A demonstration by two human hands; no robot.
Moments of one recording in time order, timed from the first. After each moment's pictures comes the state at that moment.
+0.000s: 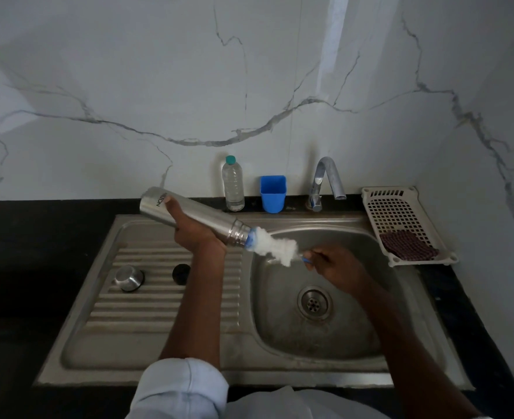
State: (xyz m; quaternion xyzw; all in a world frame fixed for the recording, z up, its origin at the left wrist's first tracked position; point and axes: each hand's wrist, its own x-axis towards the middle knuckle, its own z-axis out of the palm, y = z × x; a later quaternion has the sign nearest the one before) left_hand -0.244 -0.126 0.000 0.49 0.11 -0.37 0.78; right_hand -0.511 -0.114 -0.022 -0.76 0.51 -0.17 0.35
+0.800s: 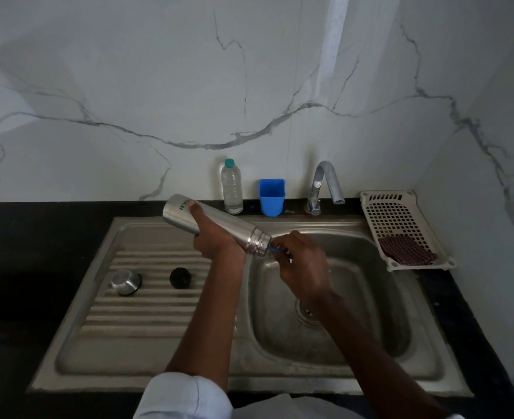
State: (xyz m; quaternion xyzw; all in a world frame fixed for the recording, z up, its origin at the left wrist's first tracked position) left_hand -0.285 -0.125 0.008 0.56 0.13 -0.38 0.73; right_hand -0.445 -0.087 -0.021 -0.79 0.50 -0.32 0.14
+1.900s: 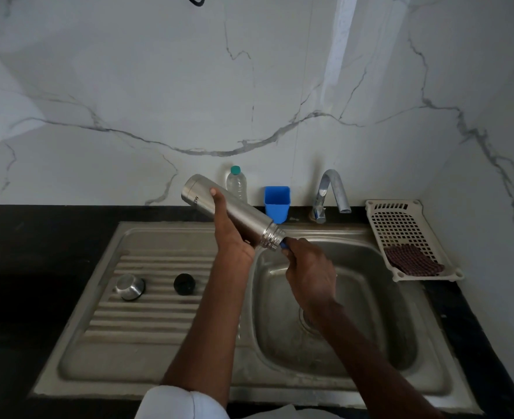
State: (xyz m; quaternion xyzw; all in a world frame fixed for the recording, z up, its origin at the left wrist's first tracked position) left_hand -0.285 -0.131 0.029 0.44 0.05 -0.56 0.70; right_hand -0.435 -0.087 -0.014 -0.74 0.59 -0.31 0.12
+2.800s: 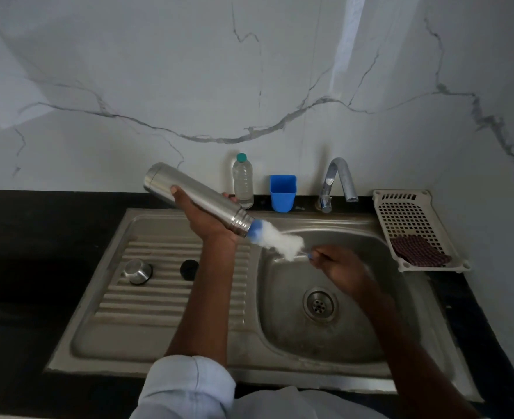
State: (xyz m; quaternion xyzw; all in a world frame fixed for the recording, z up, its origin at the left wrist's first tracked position) left_hand -0.250 -0.122 0.023 0.40 0.06 -0.44 0.80; right_hand -0.506 -0.113 -0.032 -0.76 0.50 -0.22 0.35
